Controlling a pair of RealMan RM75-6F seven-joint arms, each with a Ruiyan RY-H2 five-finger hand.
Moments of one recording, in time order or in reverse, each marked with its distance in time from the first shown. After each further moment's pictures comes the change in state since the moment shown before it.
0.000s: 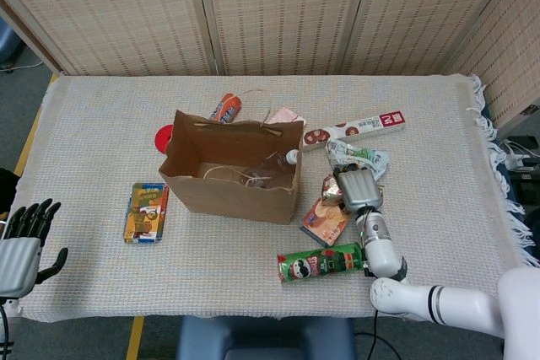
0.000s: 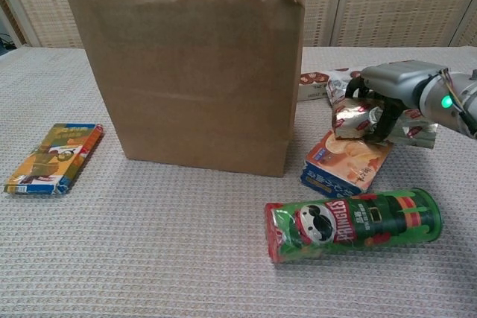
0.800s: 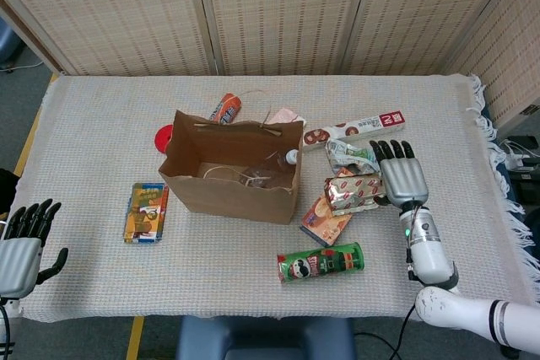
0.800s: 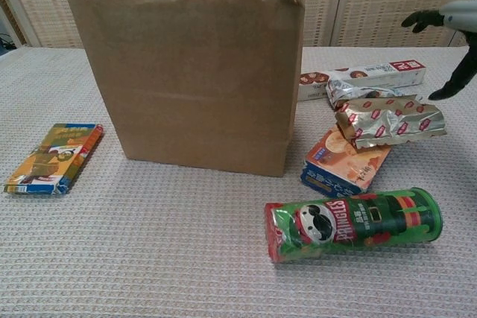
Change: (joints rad) left arm 0.002 -0.005 -0.001 -0.004 -0.002 0.005 0.020; right arm -0.131 0.269 0.045 -0.221 -0.089 0.030 0.079
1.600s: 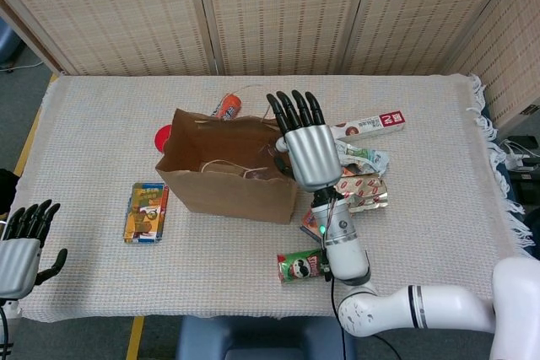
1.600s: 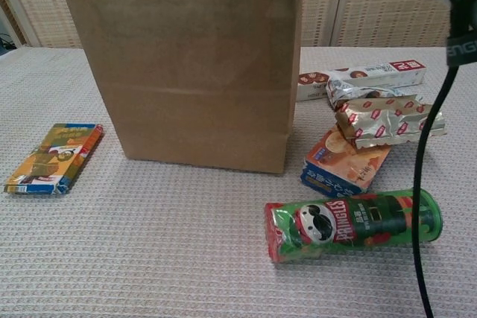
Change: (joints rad) left arm 0.003 0.002 0.003 0.006 0.003 0.002 -0.014; right arm 0.220 -0.291 0.259 -0.098 -0.283 0.281 -0.118
